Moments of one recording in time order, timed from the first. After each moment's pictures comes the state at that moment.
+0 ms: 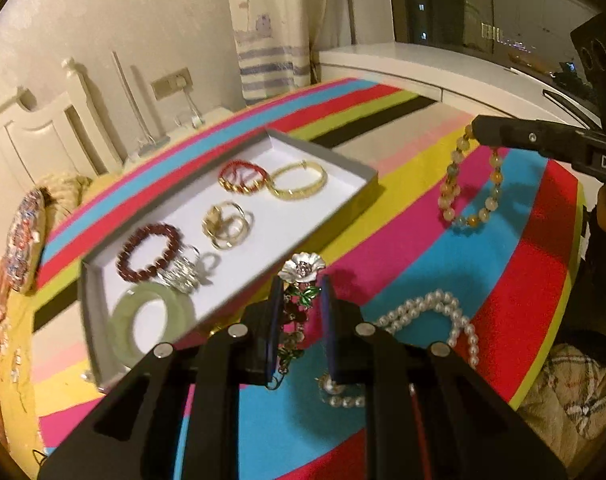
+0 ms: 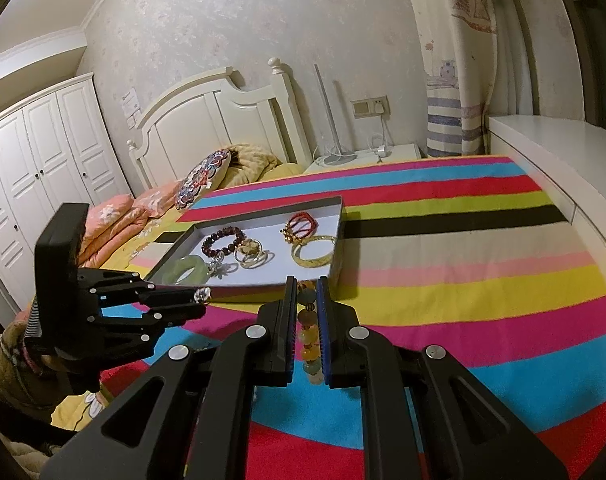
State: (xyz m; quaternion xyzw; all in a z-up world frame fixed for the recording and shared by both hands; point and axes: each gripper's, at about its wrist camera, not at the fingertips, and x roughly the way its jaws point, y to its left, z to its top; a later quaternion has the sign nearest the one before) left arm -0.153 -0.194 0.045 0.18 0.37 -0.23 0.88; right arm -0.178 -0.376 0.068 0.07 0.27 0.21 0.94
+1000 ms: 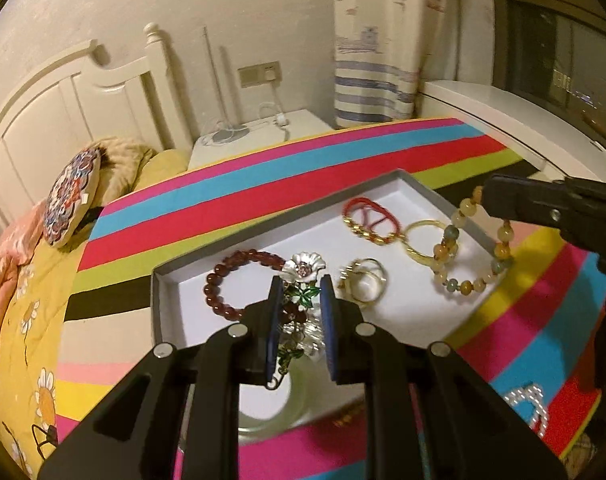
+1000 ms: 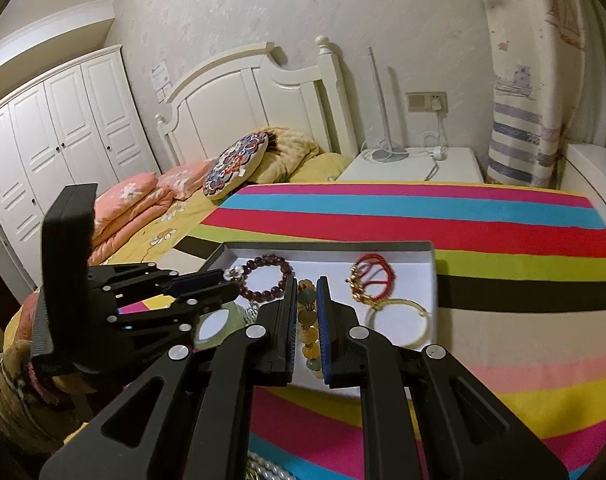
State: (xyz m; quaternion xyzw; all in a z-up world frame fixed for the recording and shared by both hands) left arm -0.071 -0.138 0.066 0.10 0.37 -0.10 0.92; right arm -0.081 -0.277 0.089 0.03 0.30 0.27 0.91
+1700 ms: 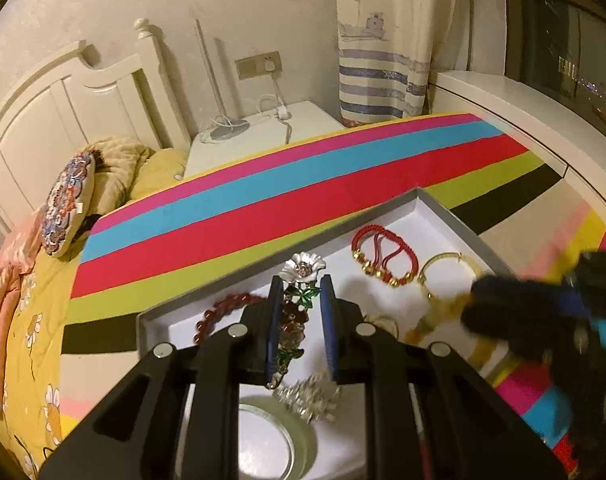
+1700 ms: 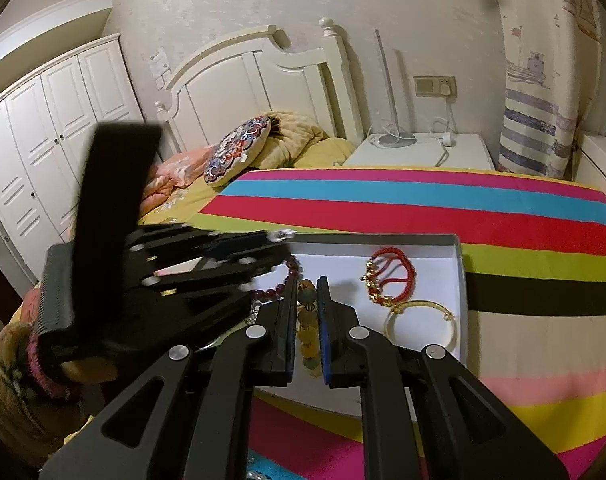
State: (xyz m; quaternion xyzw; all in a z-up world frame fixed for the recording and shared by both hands) left arm -0.008 -0.165 0.064 0.12 0.40 -0.10 0.91; right arm -0.065 -0.259 0.075 0.03 0.32 0.28 0.91
